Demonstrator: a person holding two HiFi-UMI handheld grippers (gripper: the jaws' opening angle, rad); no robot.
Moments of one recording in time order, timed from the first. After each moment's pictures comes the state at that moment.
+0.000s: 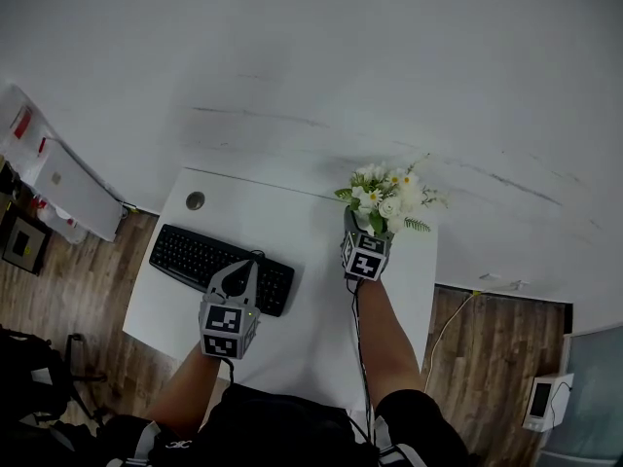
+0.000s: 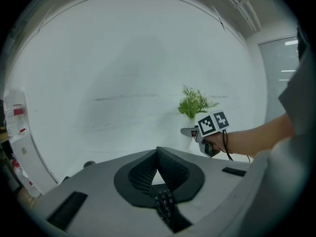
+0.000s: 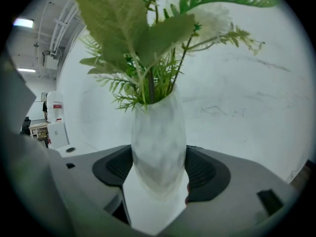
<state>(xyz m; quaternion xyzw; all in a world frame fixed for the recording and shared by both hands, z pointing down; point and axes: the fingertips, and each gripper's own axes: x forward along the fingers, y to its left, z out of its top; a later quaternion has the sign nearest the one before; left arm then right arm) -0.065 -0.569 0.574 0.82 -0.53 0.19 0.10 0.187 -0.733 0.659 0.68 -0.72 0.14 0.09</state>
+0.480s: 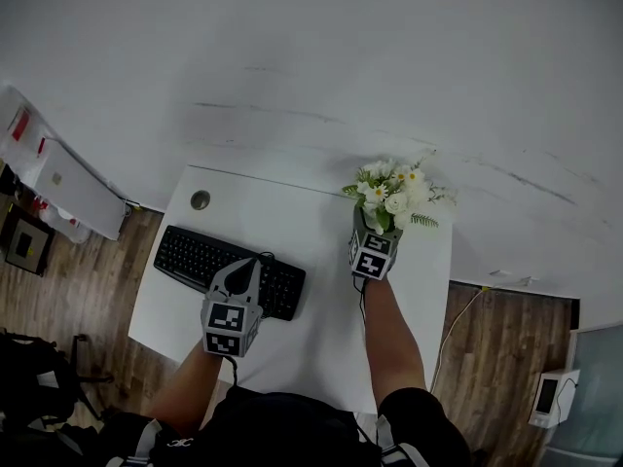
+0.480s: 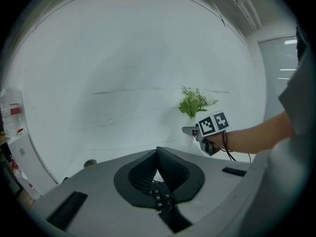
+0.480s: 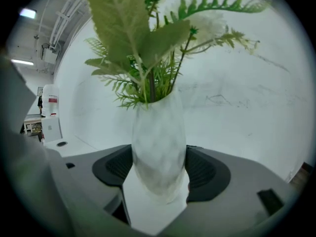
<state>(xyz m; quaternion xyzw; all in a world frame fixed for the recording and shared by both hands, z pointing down) -0.089 -0.592 0.603 0.82 -0.52 0.21 0.10 0.184 -0.751 0.691 0.70 -0.70 0.12 0.10</state>
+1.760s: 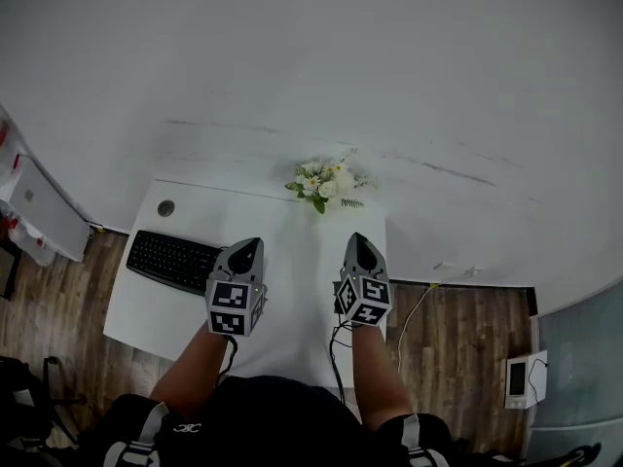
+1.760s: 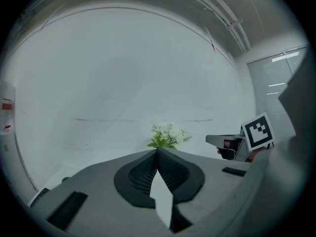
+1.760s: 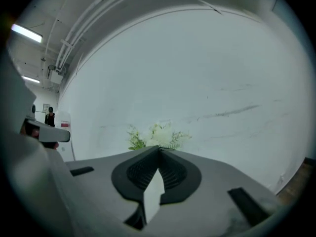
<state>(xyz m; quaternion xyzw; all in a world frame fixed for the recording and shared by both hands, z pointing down) 0.011 -0.535 0.486 0.86 -0.49 0.10 0.07 0.227 -0.542 0.506 0.69 -0.72 0.08 0.00</state>
